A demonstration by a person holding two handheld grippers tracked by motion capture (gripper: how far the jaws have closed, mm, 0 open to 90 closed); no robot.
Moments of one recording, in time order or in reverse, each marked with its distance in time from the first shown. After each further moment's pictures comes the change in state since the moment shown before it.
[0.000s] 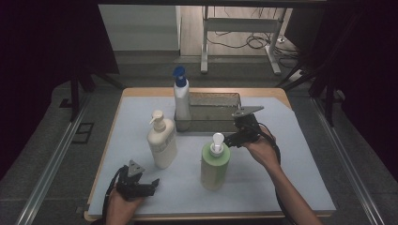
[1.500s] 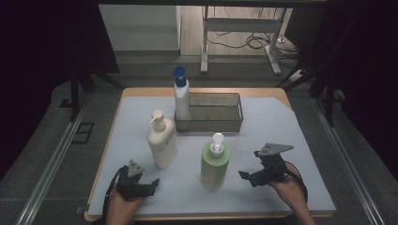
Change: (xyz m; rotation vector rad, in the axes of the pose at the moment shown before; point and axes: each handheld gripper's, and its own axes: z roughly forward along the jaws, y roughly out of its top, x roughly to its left) left arm 0.000 0.000 0.000 -0.001 0.001 0.002; right arm 0.026 -0.108 -0.057 0.016 0.085 0.050
